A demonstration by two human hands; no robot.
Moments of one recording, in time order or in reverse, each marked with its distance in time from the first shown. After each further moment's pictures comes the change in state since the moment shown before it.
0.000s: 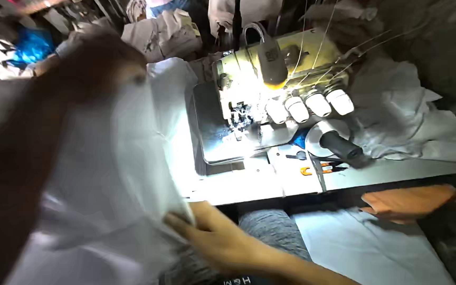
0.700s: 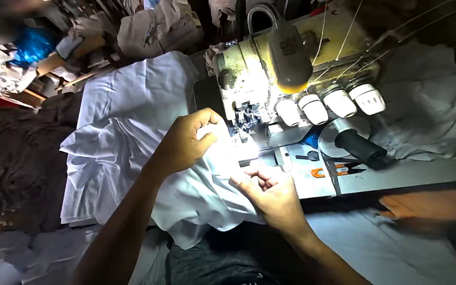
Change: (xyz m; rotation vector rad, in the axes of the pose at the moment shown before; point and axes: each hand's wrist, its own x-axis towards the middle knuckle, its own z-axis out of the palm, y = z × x) left_hand 0.042 0.127 0.118 -0.718 0.236 -0.198; right_hand -0.020 0.036 -0.080 -0.208 0.700 -0.196
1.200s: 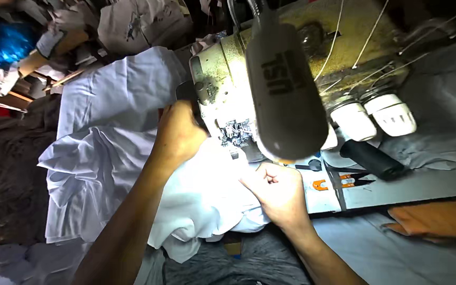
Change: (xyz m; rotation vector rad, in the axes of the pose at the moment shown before) left_hand 0.061 -0.006 0.018 0.407 0.140 -0.394; right_hand 0.039 0.025 -0.024 -0.258 0.176 -0.037
